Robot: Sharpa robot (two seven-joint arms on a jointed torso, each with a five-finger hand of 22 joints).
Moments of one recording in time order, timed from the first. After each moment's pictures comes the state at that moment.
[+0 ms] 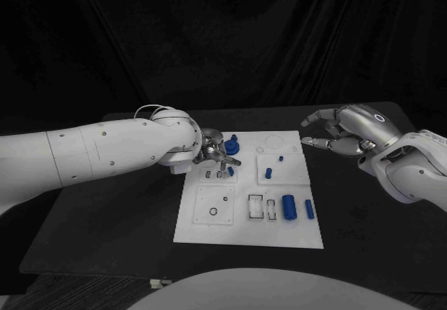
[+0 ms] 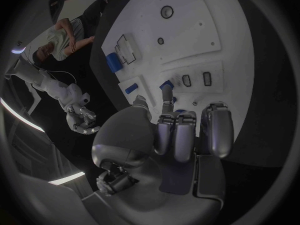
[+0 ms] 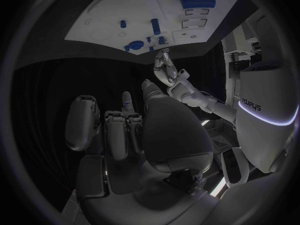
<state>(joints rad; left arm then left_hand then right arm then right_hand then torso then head) 1.35 -0.63 -0.21 1.42 -1.00 0.14 -0.46 1.15 0.16 -0.21 0.26 0.17 0.92 0.05 0.50 0.67 1.47 -0.02 1.57 1.31 1.47 -0.06 1.57 1.31 0.08 1.39 0.05 1.43 1.26 1.30 -1.07 -0.21 1.67 -1.52 -0.64 0.14 1.37 -0.02 0.03 0.24 0.27 0.71 0.12 0.41 0.21 1.46 0.01 1.57 1.31 1.47 -0.05 1.54 1.31 0.08 1.46 0.06 1.22 1.31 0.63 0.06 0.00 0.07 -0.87</state>
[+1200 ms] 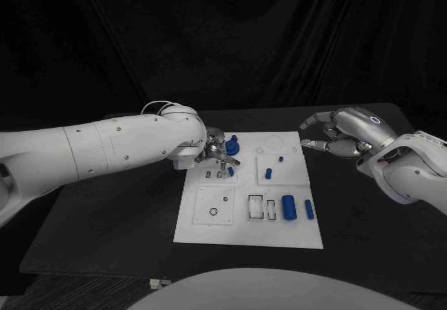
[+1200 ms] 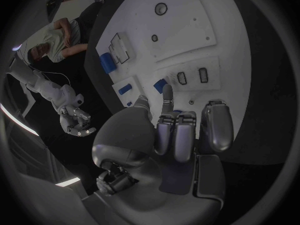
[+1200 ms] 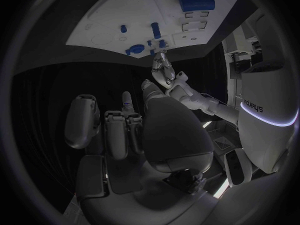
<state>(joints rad) 1.35 -0.56 -0.21 1.33 -1.00 0.21 -0.48 1.16 0.16 -0.17 0.24 0.17 0.98 0.05 0.41 0.65 1.47 -0.02 1.57 1.31 1.47 -0.06 1.57 1.31 0.08 1.36 0.05 1.40 1.23 1.29 -1.06 -0.21 1.66 -1.52 -0.61 0.12 1.37 -0.02 0.03 0.24 0.28 0.71 0.12 0.41 0.21 1.46 0.01 1.57 1.31 1.47 -0.05 1.53 1.31 0.08 1.45 0.06 1.20 1.31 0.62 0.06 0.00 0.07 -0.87</state>
